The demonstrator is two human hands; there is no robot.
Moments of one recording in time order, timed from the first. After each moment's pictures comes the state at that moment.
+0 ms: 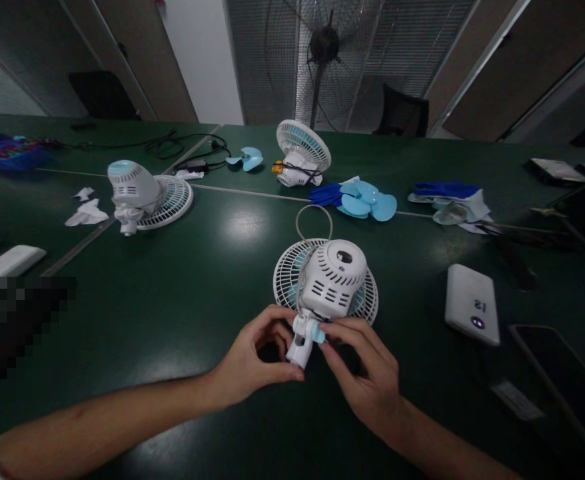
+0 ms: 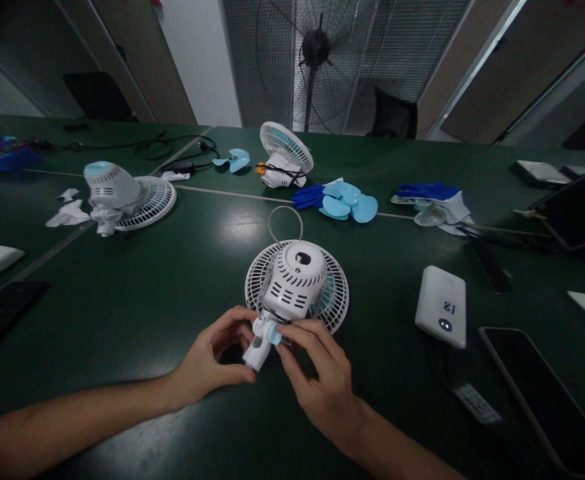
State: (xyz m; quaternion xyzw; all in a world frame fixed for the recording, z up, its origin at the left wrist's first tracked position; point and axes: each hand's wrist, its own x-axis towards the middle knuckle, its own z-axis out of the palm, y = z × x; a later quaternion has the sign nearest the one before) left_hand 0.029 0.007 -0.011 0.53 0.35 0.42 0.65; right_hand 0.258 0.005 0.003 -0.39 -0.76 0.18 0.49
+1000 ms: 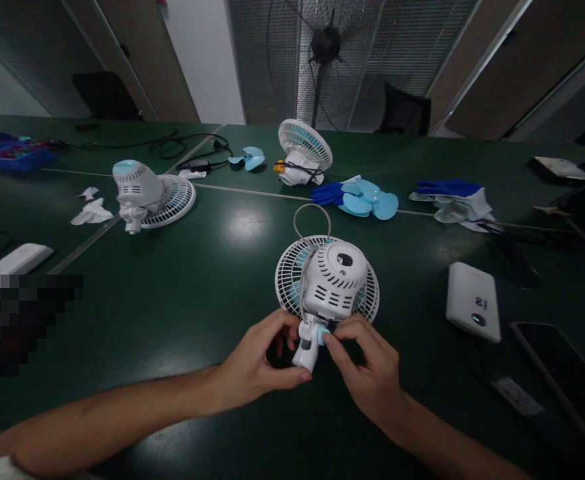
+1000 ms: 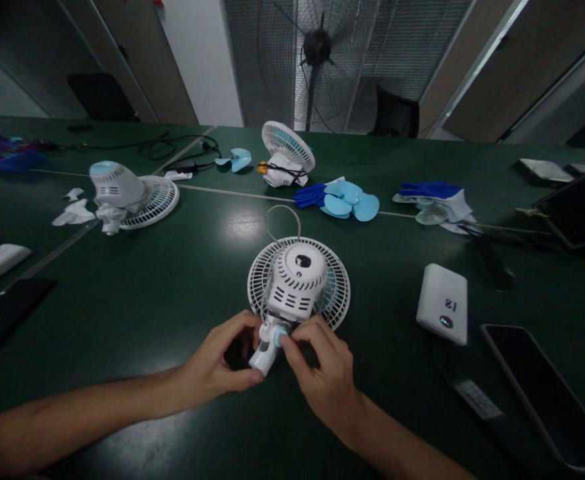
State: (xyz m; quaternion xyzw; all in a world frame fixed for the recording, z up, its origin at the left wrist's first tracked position) left_hand 0.028 0.008 0.000 0.68 0.39 0.33 0.52; right_hand 0.260 0.006 0.000 -0.41 -0.75 0.21 0.48
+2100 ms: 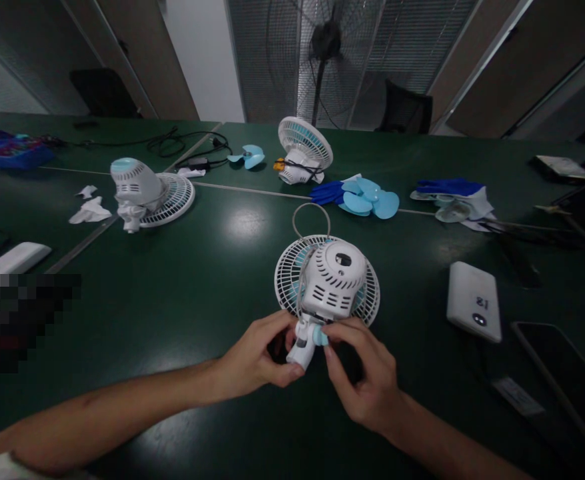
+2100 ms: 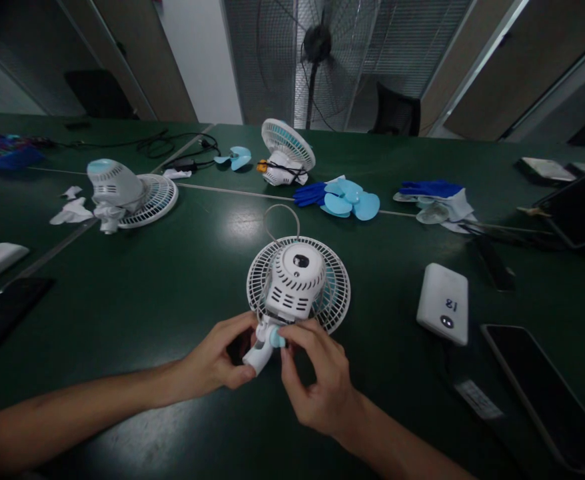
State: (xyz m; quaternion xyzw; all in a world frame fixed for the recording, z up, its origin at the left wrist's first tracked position) left_hand 0.027 0.019 -0.008 0.70 0.36 0.32 0.52; right_hand 0.261 0.001 0.002 -0.37 -0.78 0.20 0.46
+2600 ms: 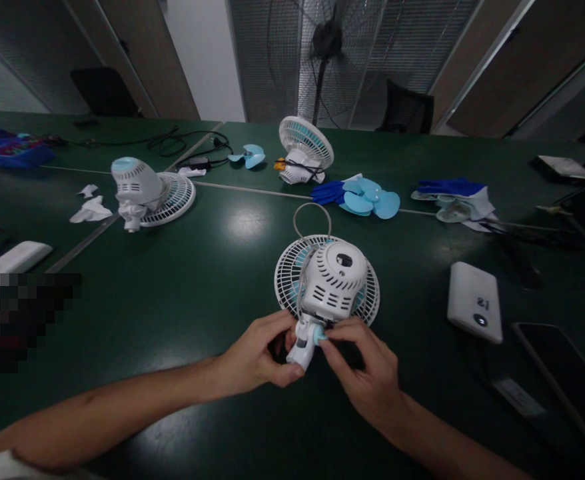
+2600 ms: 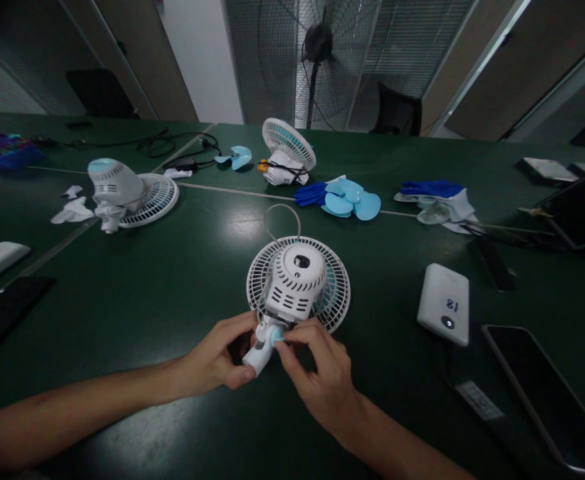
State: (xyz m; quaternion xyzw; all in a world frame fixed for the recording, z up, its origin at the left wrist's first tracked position) left_hand 0.027 0.022 -0.008 0.72 0.35 0.31 0.51; right_hand 0.256 0.006 0.003 -0.40 -0.76 0.19 0.48
